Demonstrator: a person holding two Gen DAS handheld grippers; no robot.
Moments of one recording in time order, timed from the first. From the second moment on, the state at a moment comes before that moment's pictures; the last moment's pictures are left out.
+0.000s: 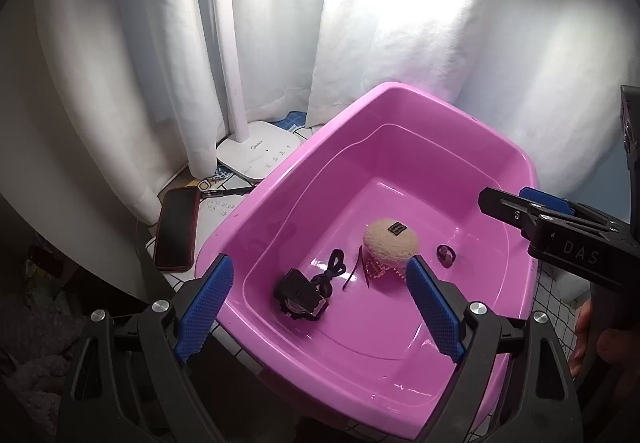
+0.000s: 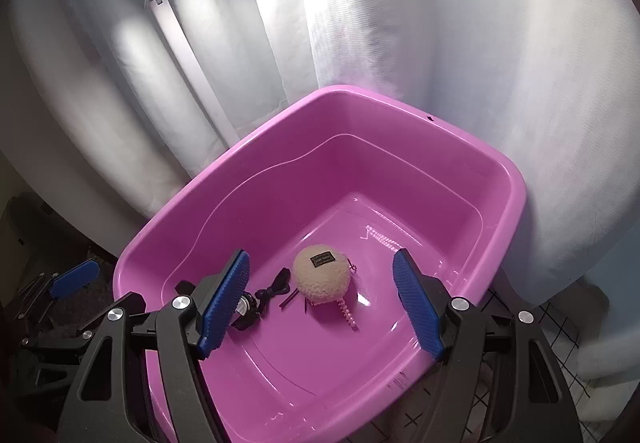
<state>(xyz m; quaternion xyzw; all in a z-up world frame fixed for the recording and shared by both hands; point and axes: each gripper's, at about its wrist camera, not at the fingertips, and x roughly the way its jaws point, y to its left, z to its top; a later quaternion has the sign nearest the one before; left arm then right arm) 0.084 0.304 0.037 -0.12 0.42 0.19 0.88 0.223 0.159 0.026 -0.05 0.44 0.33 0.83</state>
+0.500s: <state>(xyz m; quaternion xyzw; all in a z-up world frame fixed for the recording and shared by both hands) 0.055 0.273 0.054 -0.08 0.40 0.11 0.91 0.152 0.101 0.034 0.00 0.41 0.28 0.87</state>
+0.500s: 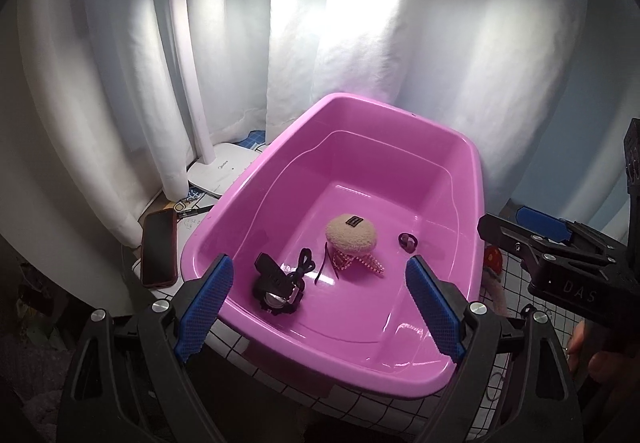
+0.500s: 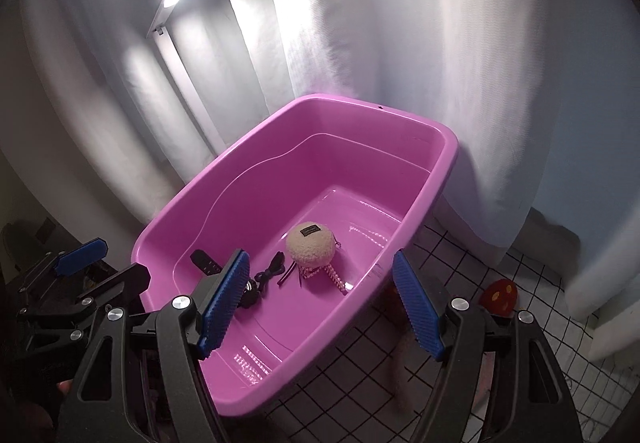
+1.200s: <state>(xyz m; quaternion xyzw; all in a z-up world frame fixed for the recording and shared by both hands) 0.010 0.104 0.017 -0.04 0.41 0.00 0.91 0.024 -0.126 -0.019 0.06 0.43 0.13 0.89</state>
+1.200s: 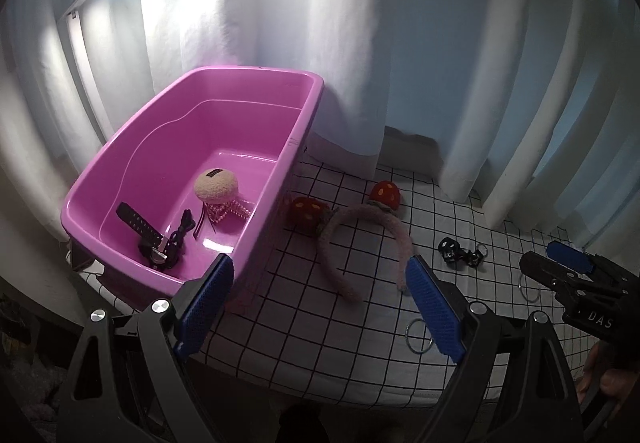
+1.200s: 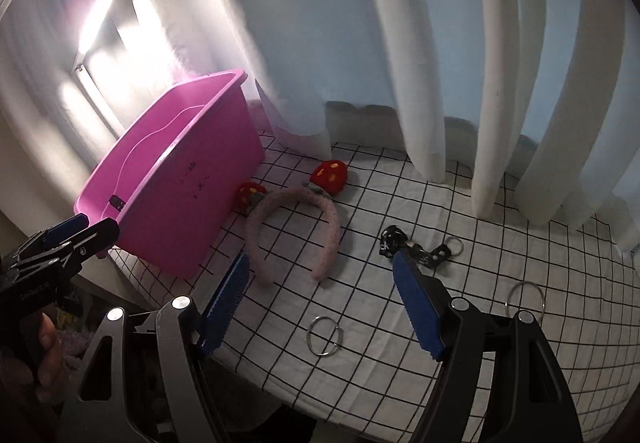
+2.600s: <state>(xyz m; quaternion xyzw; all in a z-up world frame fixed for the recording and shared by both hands) -0.002 -0.053 -0.175 -0.07 0.43 0.06 0.90 -0.001 -0.347 -0.199 0.09 0.46 0.03 0.88</state>
